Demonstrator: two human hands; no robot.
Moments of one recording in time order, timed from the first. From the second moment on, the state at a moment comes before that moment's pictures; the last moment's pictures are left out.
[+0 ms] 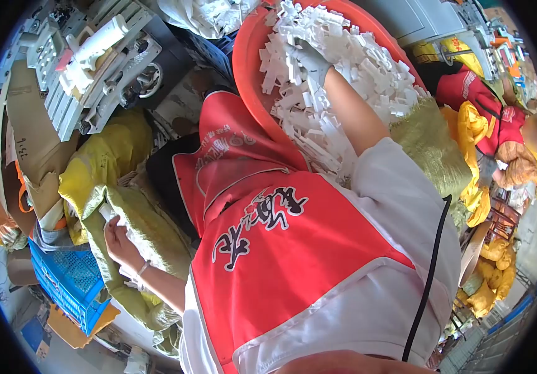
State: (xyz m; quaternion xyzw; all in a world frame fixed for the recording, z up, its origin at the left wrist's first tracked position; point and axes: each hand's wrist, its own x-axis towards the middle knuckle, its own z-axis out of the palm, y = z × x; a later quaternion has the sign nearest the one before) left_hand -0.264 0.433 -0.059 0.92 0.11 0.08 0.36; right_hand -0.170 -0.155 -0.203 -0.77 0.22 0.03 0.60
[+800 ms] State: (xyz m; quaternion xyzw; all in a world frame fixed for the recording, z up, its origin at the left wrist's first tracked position) left_hand -0.116 0.310 0.042 0.89 -0.13 0.25 0.37; right_hand -0.186 -0.047 -0.188 -0.56 0.32 0.18 0.74
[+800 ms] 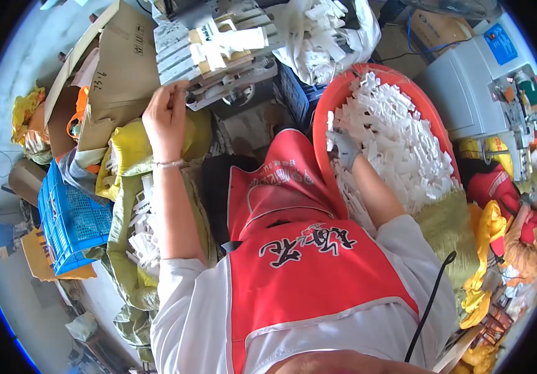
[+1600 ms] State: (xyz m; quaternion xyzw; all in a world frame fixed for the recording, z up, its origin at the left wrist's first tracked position) left_hand -0.131 0.419 0.011 0.79 -0.03 0.28 0.55; right_hand -0.027 0.063 0.060 -0.88 -0.40 -0.18 0.19
